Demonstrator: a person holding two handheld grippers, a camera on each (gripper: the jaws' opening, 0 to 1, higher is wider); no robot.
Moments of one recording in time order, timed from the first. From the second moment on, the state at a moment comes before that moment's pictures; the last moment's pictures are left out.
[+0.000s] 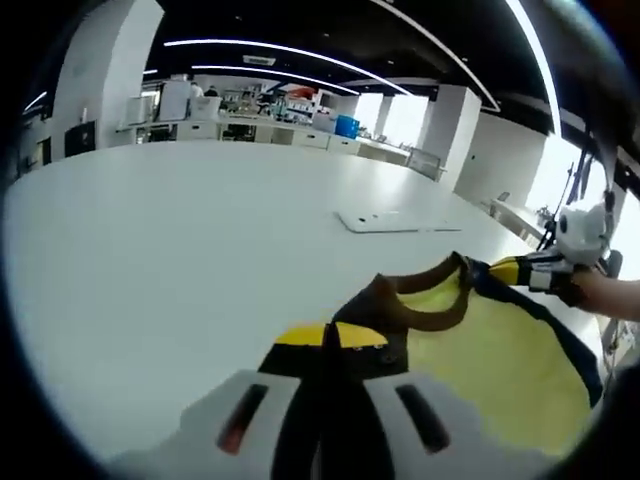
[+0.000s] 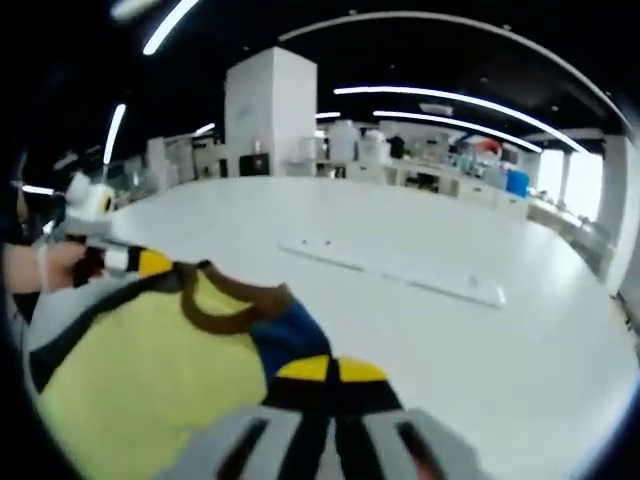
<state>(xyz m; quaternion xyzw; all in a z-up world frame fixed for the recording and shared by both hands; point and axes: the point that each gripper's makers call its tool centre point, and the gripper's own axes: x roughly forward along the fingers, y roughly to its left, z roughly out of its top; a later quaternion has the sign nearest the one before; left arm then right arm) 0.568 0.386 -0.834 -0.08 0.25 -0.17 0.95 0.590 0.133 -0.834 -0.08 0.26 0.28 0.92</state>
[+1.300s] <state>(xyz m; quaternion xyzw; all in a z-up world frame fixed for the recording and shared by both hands) 0.523 0.344 -0.776 0.03 0.21 -0.30 0.93 0.526 0.124 -0.810 -0.03 0.30 0.34 0.89</state>
